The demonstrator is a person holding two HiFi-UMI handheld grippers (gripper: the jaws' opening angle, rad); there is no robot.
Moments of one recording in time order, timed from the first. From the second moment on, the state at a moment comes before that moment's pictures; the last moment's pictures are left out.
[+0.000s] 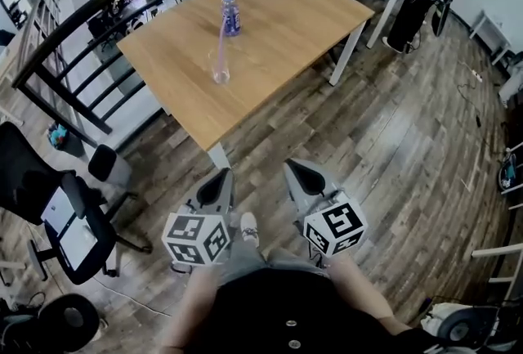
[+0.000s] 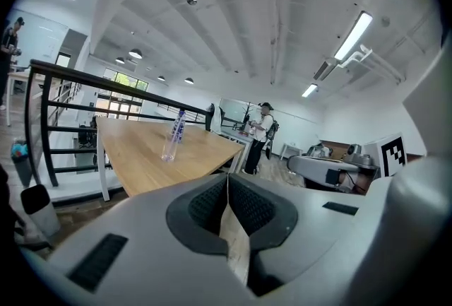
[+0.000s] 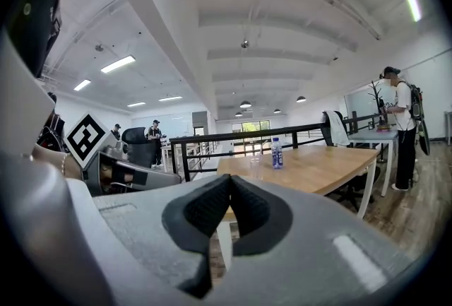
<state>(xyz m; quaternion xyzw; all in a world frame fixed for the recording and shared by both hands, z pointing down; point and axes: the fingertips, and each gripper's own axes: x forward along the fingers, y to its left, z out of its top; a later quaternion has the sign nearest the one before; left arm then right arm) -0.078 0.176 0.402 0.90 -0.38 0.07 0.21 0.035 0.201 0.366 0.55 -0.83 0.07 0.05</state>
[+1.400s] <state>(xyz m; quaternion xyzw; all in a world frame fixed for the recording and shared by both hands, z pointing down) -0.067 -0.072 0.402 0.90 -0.37 0.07 0.20 0.025 -0.051 0.359 0.52 -0.85 0.04 0.04</state>
